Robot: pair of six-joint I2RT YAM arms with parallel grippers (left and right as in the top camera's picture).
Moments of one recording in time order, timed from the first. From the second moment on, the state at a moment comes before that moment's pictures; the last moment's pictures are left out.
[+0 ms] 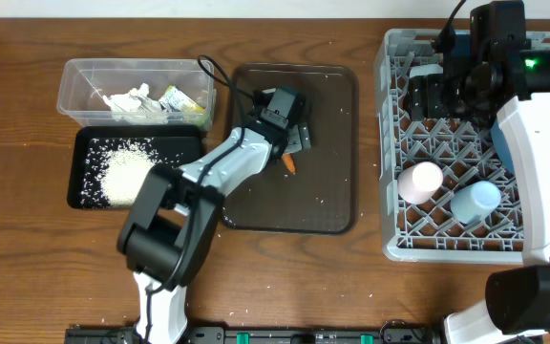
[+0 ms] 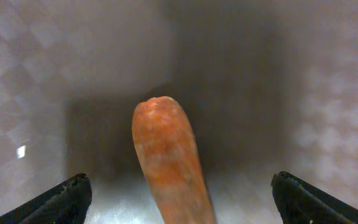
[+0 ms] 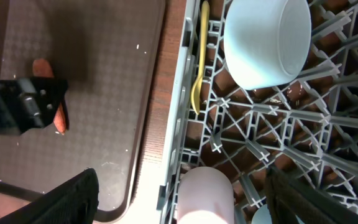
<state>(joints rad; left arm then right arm) -0.51 2.04 1.32 -0.37 -0.15 -0.66 0.05 1.72 1.78 -1.21 -0.16 -0.01</state>
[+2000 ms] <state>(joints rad) -0.04 1.86 1.25 -0.87 -0.32 -1.27 0.05 1.72 1.78 -1.24 -0.11 0.00</state>
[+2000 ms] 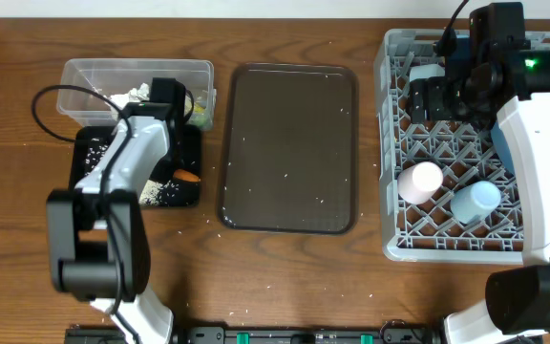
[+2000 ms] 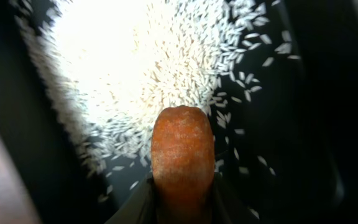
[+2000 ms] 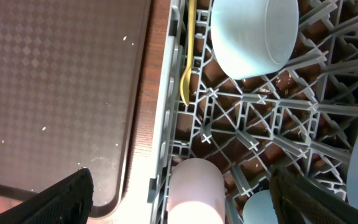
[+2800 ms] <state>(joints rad) -0.04 1.94 1.25 -0.82 -0.32 -1.24 0.05 1.72 1.78 -1.22 -0.11 0.00</state>
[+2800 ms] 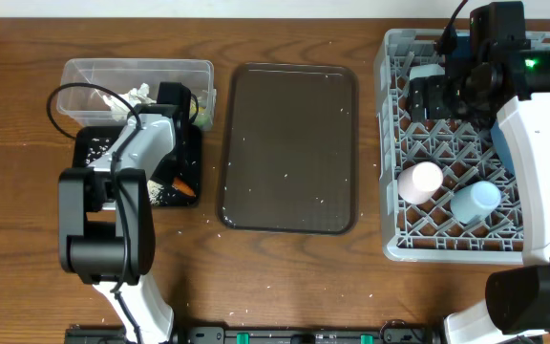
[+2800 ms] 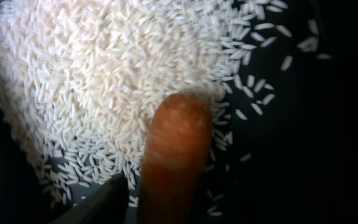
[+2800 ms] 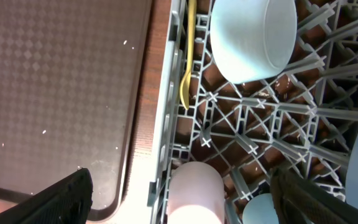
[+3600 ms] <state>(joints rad) -0.04 1.34 1.26 -0.96 -0.32 -1.08 0.12 1.64 1.78 -1.12 -0.17 -0.05</state>
